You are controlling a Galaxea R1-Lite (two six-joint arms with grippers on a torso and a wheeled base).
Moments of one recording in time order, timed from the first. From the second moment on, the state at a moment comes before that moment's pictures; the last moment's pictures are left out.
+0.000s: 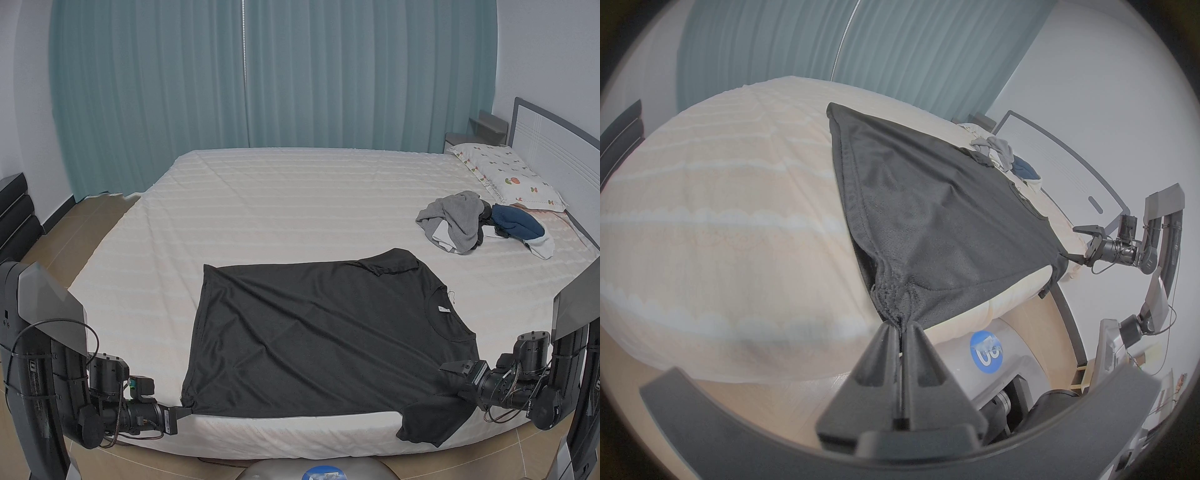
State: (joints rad) left arm -0.05 2.32 -0.04 -1.44 -0.45 -0.06; right arm 0.10 2.25 -0.05 -1.55 0.30 0.91
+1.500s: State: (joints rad) left arm -0.10 2.30 -0.13 -1.46 -0.45 -0.65; right arm 0.10 2.25 -0.05 -1.55 0.29 0.90
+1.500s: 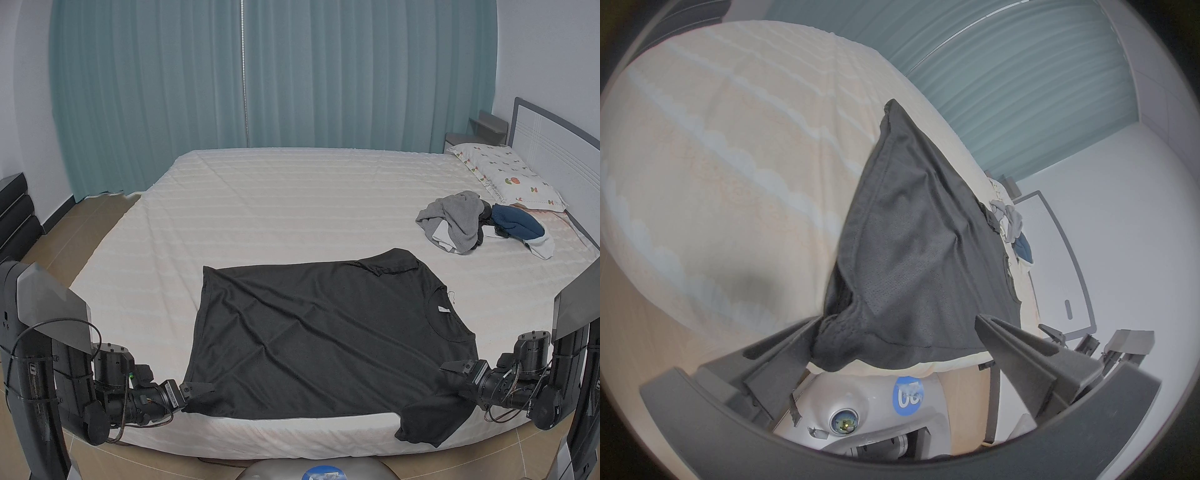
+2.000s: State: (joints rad) left arm -0.15 2.31 -0.16 -1.43 -0.33 -0.65; right arm 0.10 2.25 -0.05 -1.55 0.29 0.90
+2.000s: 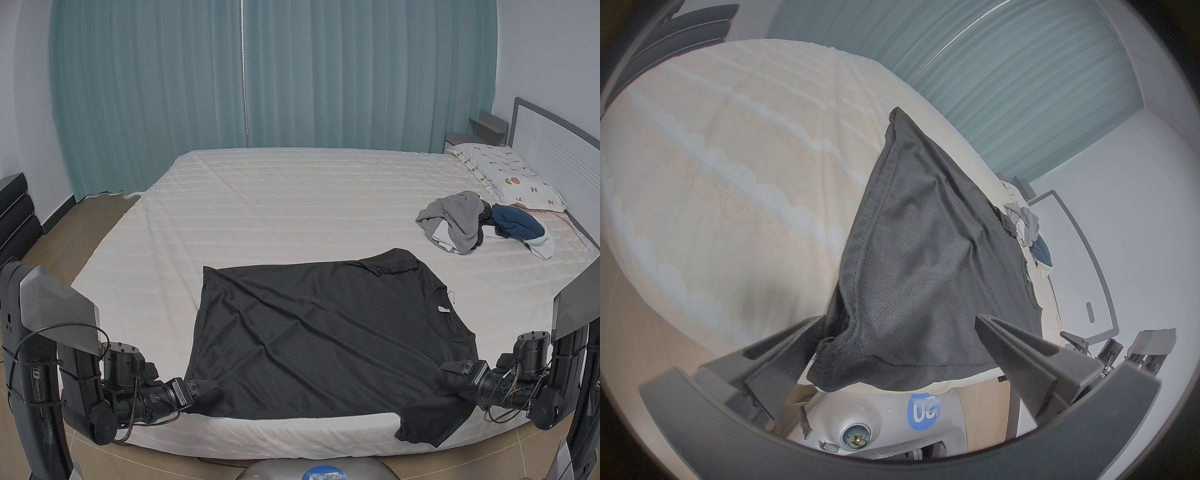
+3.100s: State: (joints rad) left arm -0.09 2.29 -0.09 -1.45 -0.34 -0.67; right arm -0.01 2.29 -0.13 -1.55 0.15 0.68
